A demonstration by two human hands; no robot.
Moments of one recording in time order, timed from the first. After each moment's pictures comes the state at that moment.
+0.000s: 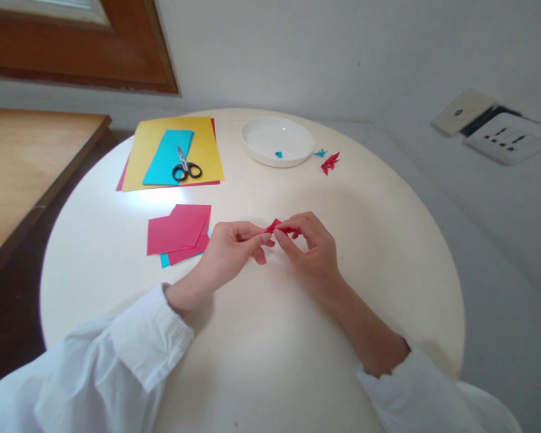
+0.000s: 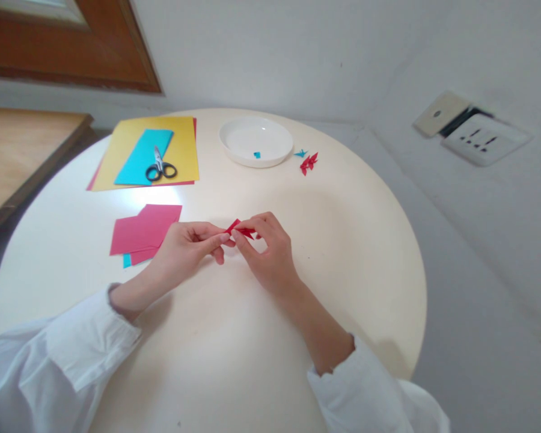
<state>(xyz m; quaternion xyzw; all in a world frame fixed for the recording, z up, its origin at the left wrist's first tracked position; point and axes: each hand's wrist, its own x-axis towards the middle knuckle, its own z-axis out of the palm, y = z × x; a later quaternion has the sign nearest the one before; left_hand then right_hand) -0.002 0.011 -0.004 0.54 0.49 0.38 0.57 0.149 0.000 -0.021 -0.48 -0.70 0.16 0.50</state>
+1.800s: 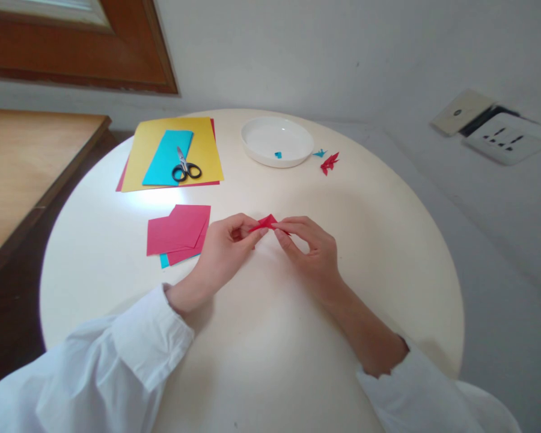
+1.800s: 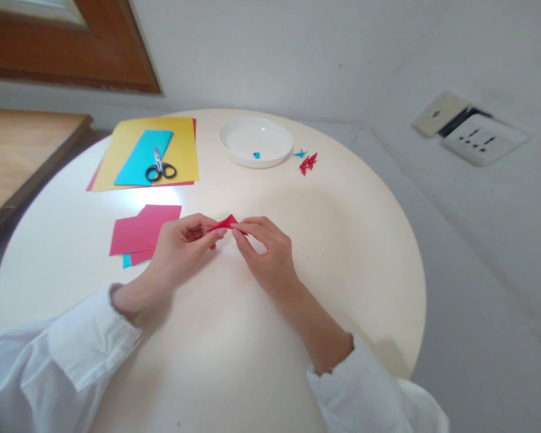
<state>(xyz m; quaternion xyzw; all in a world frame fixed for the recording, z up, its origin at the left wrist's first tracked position) -0.004 0.013 -0.013 0.60 0.49 0.46 0.44 0.147 -0.002 -0.020 -0.46 -0.71 0.13 0.52</state>
